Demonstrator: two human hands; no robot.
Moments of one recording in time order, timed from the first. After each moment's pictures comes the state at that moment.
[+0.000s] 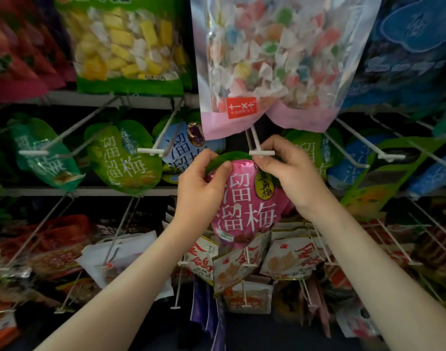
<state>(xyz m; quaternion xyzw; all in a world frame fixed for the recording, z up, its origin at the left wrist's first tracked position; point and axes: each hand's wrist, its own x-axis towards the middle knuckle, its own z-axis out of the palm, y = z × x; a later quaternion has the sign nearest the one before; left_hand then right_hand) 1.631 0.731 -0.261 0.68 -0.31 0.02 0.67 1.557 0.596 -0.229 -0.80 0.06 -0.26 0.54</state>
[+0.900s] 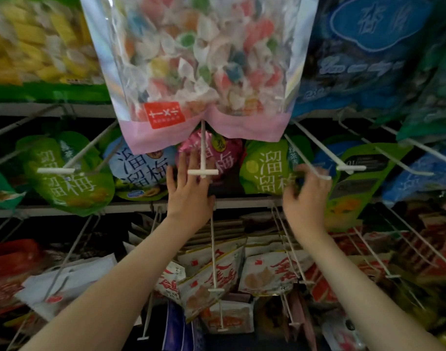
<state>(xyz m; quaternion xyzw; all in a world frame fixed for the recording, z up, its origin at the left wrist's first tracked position) 1.687 0.642 -0.328 0.92 -0.36 0.16 0.06 1.546 0.485 -0.318 -0.81 0.30 -0.45 0.23</state>
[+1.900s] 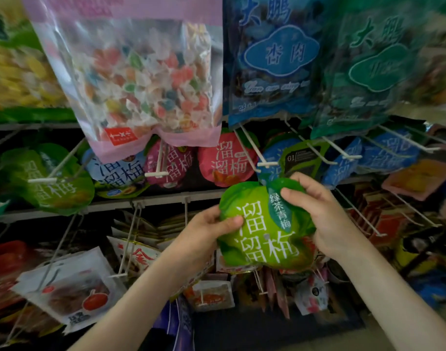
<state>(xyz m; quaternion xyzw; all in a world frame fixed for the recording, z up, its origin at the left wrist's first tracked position) 1.535 0.657 -0.271 0.54 -0.22 -0.46 0.67 1.406 0.510 -0.224 -0.61 0.10 -0.24 0.75</state>
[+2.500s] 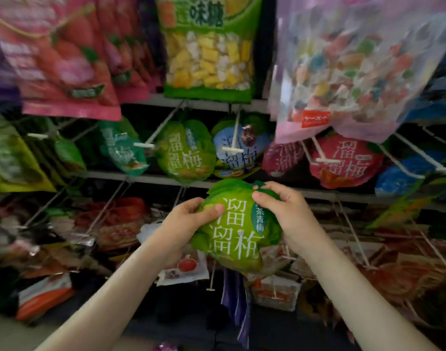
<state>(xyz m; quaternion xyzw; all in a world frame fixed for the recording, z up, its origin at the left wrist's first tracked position) 1.640 0.864 -0.278 0.64 -0.10 -0.31 0.69 1.565 0.689 -0.265 -0.66 0.15 -0.15 0.72</state>
